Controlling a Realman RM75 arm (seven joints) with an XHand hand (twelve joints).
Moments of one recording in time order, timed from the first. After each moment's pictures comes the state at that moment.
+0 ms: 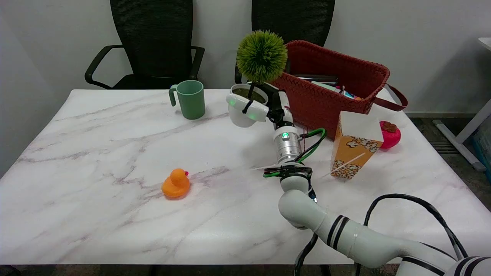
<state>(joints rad) 0.38 -1.42 -2.21 1.08 1.51 0.90 0.35</state>
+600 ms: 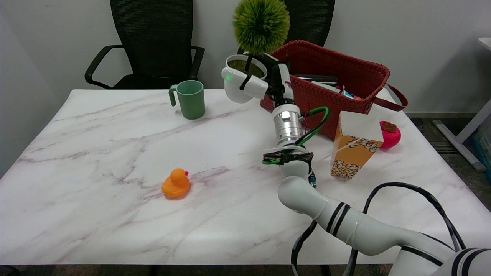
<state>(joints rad) 0.43 -1.40 -2.20 1.16 1.42 0.90 0.35</state>
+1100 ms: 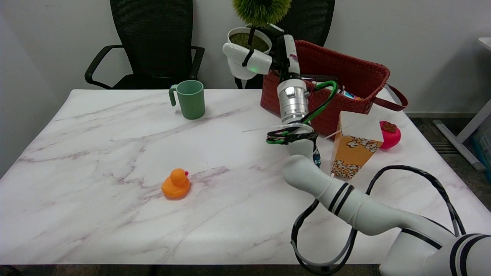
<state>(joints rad) 0.51 -1.36 -2.17 1.18 1.38 0.88 0.29</state>
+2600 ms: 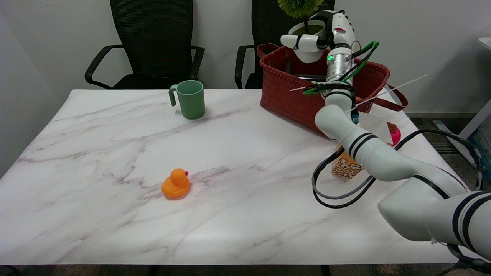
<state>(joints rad) 0.80 -1.24 -2.01 0.72 1.37 0.79 -0.03</state>
